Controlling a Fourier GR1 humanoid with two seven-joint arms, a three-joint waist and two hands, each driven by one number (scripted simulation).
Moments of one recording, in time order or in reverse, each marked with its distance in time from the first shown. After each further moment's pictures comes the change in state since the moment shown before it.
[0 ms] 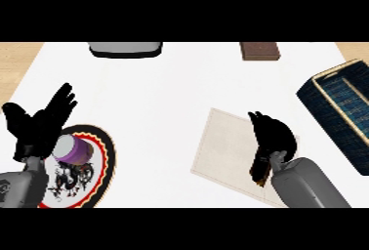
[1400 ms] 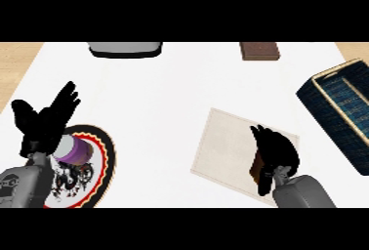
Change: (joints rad) left arm -0.038 -0.061 0.066 0.050 -0.082 -0.054 -0.015; right arm 0.146 0.076 -0.081 -0.023 0.209 0.073 -0.166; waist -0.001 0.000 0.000
